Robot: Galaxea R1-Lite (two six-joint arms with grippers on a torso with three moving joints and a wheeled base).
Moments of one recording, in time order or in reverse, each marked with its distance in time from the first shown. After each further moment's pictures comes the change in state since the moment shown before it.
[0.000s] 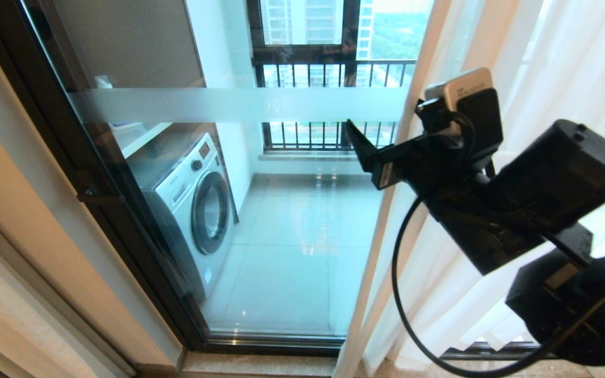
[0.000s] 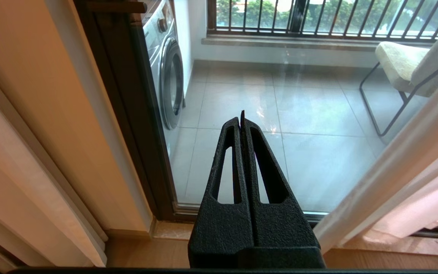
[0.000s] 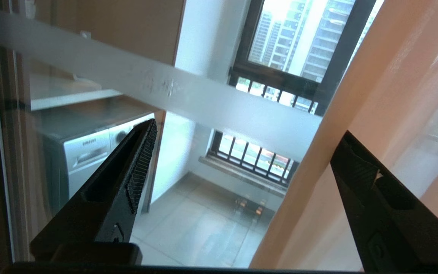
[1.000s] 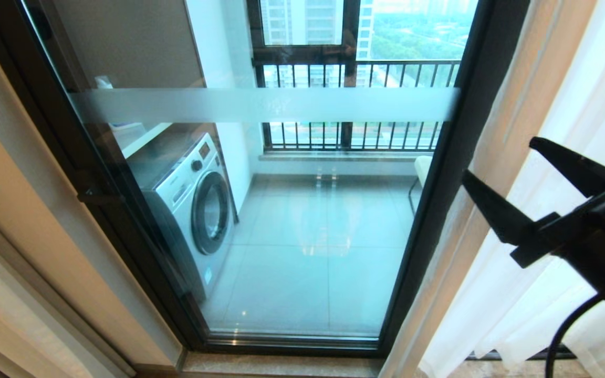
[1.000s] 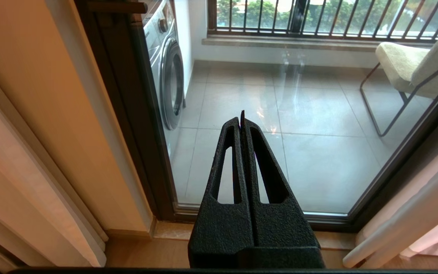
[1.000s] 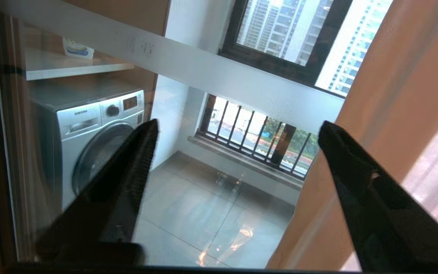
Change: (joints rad) left arm 0.000 0.000 0.000 0.000 0.000 0.001; right arm -0.043 -0.434 0.498 -0.006 0.010 -0.003
